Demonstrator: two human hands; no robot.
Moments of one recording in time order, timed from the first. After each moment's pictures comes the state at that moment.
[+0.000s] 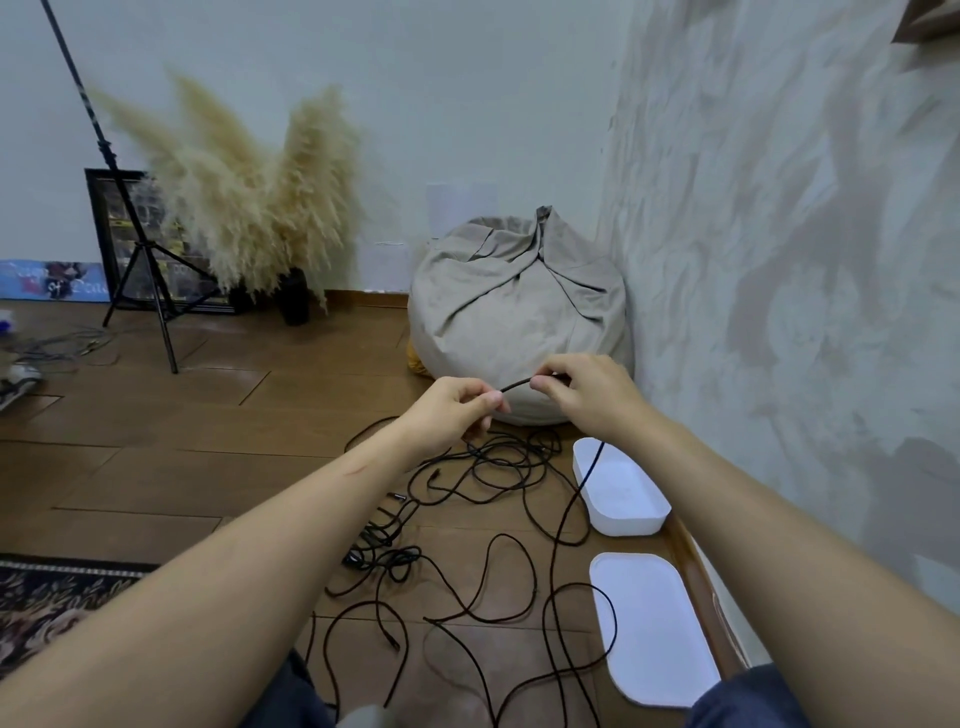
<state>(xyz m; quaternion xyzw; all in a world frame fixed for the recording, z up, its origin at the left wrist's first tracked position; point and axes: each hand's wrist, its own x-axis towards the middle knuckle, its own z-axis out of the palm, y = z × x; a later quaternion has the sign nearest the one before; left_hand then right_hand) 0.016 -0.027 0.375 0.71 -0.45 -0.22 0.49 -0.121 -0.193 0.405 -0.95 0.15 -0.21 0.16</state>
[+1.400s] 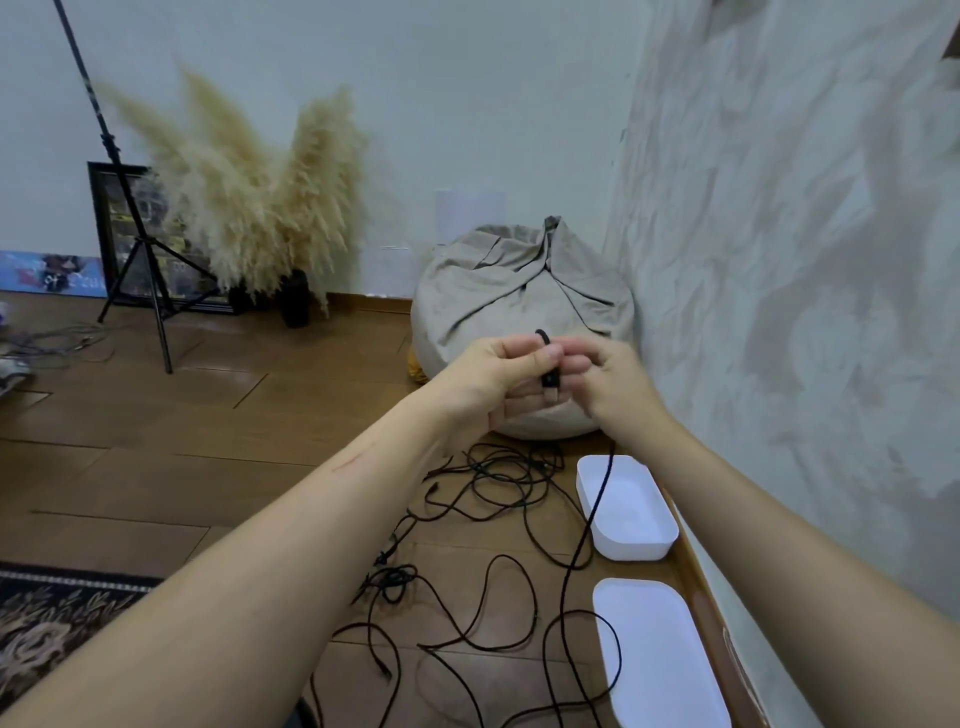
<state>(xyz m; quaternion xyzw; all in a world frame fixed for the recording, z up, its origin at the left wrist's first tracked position) -0.005 -0.045 0.435 0.46 -0.38 -0.42 0.68 -0.105 -0.188 0.422 -0.83 0.10 -0.33 0.44</state>
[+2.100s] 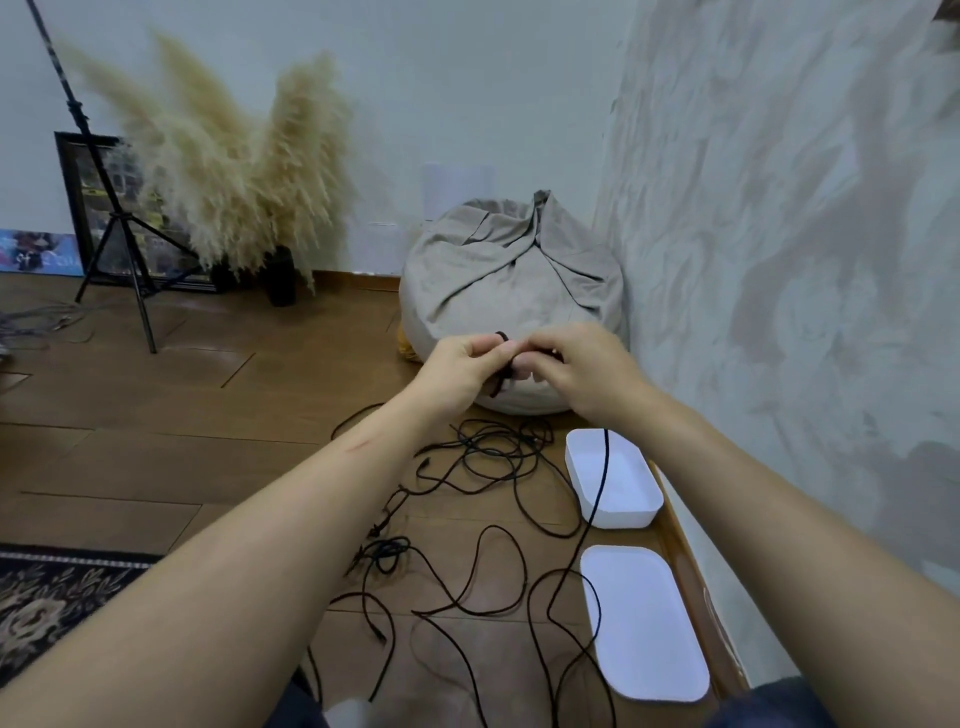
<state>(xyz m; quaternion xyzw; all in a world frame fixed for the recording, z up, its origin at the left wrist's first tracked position) 0.008 -0.045 0.400 0.64 -0.41 -0.24 0.61 -0.112 -0.174 0.429 -0.95 0.07 -0.24 0.18</state>
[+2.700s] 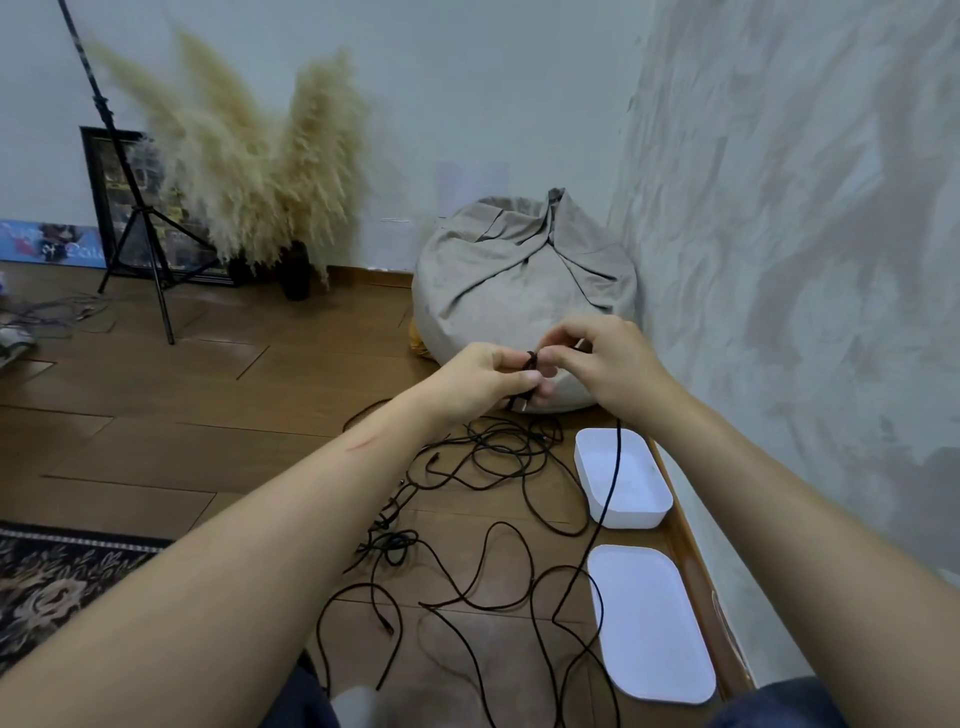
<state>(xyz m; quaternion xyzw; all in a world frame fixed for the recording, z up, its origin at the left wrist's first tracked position) 0.001 -0.034 0.404 0.65 -0.45 -0.32 0.53 -0.116 -0.183 0.426 -0.92 0.10 -0.28 0.25</state>
